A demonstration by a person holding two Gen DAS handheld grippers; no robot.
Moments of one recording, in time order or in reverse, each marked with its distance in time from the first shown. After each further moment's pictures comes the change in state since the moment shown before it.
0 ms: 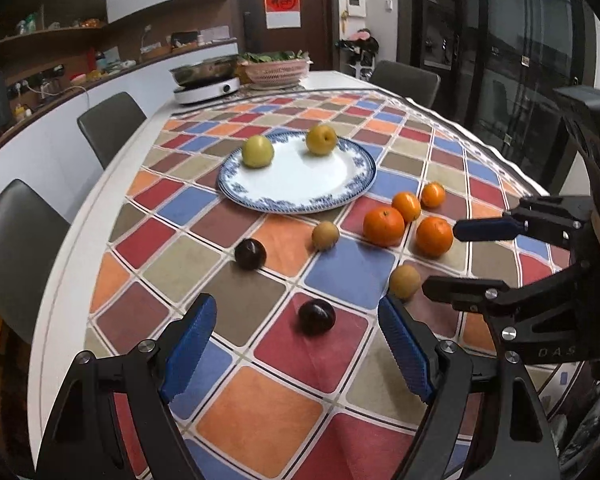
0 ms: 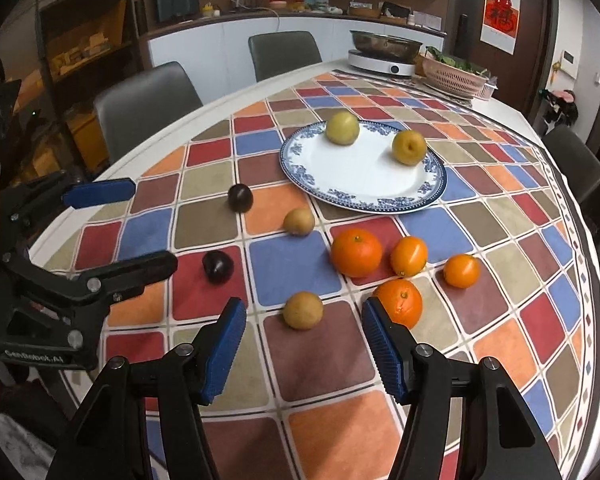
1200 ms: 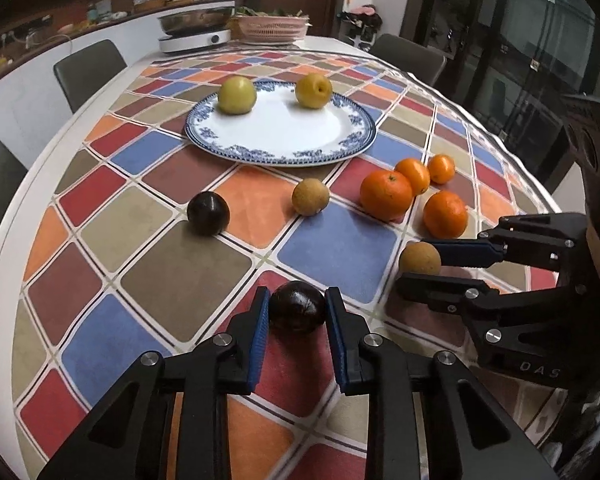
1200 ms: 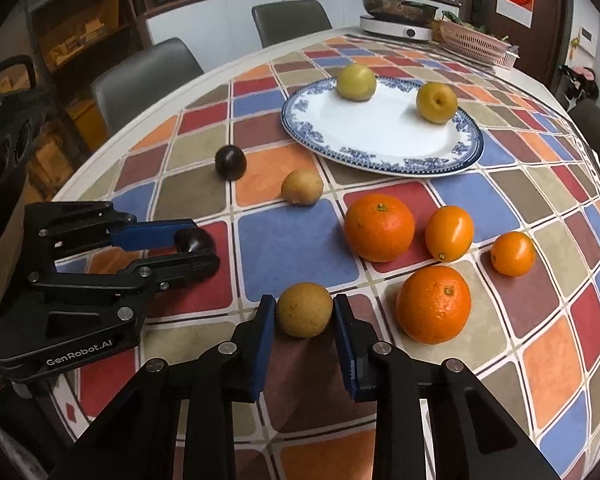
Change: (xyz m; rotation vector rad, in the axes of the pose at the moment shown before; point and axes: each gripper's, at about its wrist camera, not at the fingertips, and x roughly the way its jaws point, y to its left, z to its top) left arm 0.052 0.004 -0.008 -0.100 0.114 -0.107; right arm 0.050 -0.007 -0.004 0.023 0.084 0.082
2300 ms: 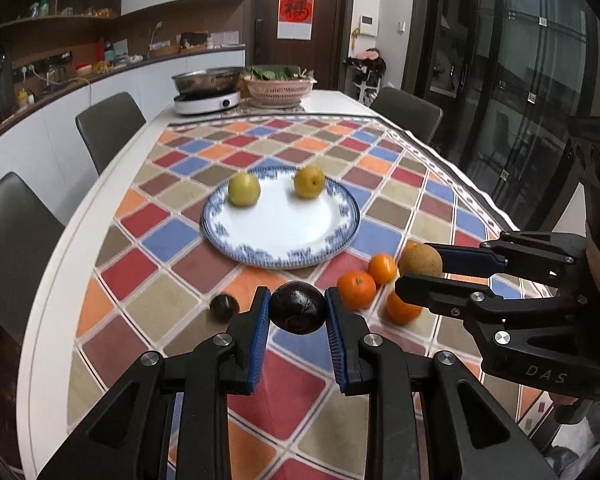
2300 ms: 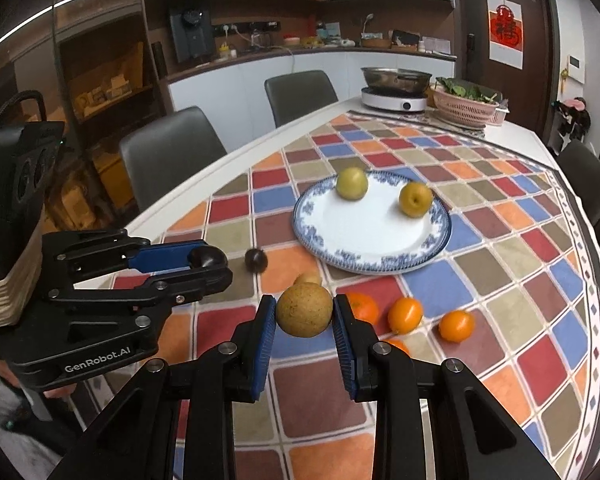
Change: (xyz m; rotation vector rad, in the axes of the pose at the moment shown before) left arm -0.067 -0.025 0.054 0.013 -0.166 0.064; right arm -0.083 -0.007 0.031 -0.006 -0.227 0.032
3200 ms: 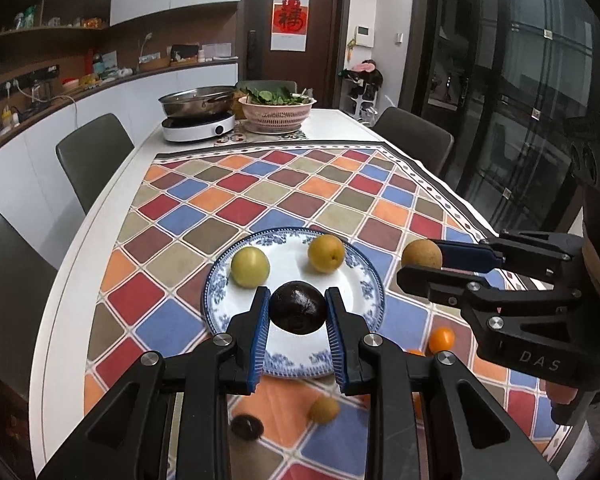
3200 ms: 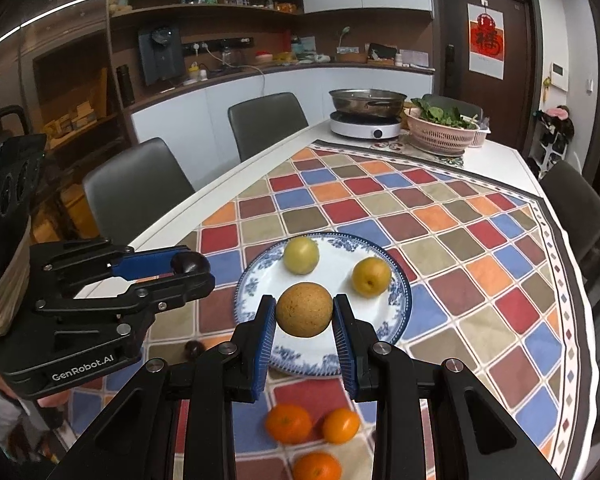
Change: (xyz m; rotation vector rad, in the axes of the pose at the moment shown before) left arm 0.061 0.031 0.092 0.005 -0.029 -0.035; right arm 0.036 -0.055 0.089 0.029 -0.035 -0.072
